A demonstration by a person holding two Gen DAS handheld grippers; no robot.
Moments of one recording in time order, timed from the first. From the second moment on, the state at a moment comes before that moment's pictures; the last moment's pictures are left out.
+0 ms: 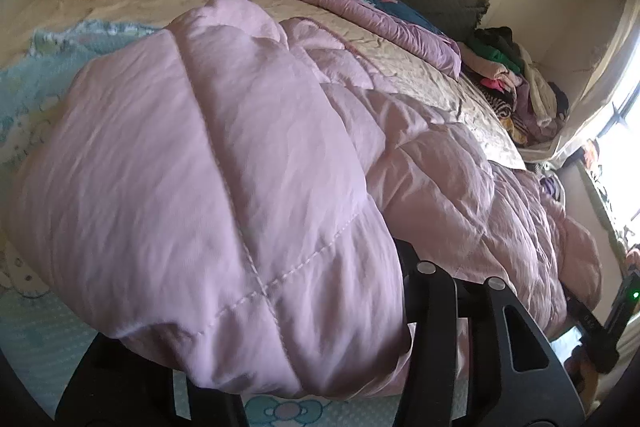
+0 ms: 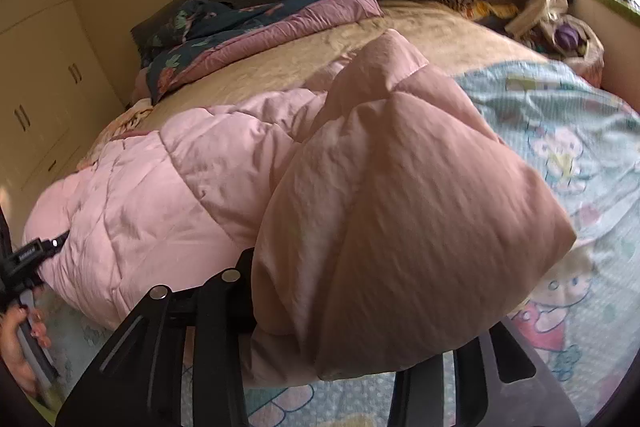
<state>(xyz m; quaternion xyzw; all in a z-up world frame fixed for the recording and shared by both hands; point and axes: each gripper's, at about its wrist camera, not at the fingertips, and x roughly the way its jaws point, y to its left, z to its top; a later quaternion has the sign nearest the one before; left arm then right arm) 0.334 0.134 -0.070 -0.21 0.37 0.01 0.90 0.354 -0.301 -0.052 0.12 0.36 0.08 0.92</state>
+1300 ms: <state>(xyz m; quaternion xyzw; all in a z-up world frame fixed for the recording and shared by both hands) 0.173 0.138 -0.067 -0.20 0.39 0.01 0.90 0.189 -0.311 -0.042 0.13 0.38 0.09 0.91</state>
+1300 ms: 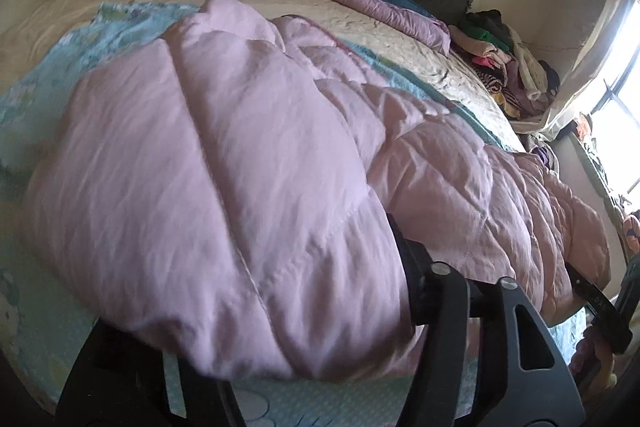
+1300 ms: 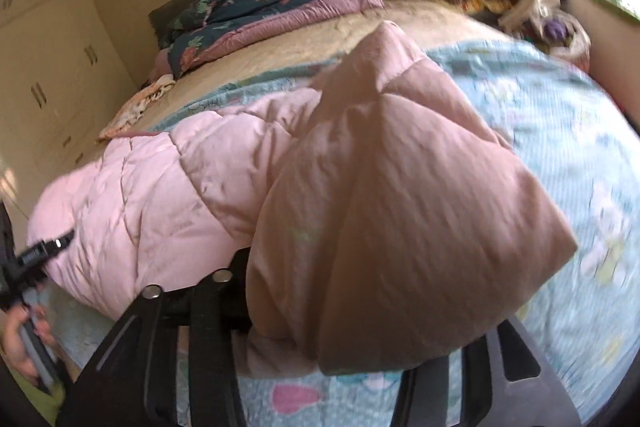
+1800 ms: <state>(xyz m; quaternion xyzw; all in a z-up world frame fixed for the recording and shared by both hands) 0.113 0.144 -0.057 -0.20 0.39 0.02 0.90 0.108 -0.317 -0.014 0.13 0.37 0.07 0.92</state>
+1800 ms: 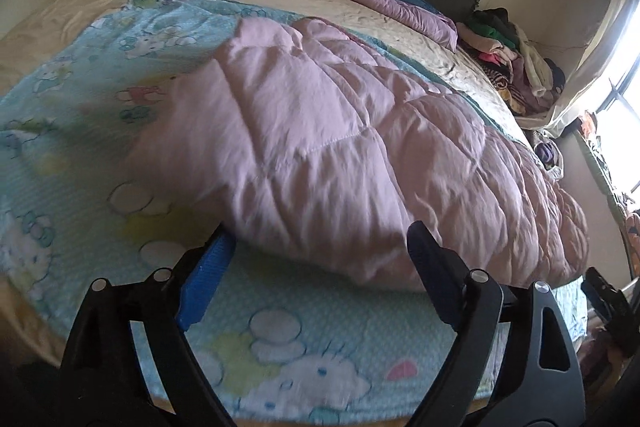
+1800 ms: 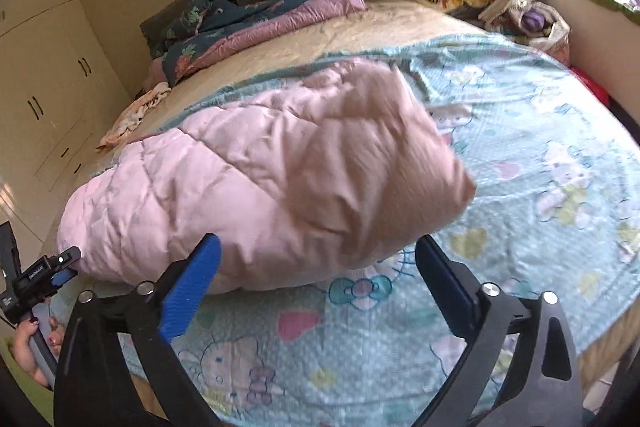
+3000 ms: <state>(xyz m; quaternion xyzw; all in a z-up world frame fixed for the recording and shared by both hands) -0.005 0.040 -0.013 -0.06 0.32 -0.05 0.94 -0.037 -0.227 0.031 0.01 0.29 0.11 0.95</state>
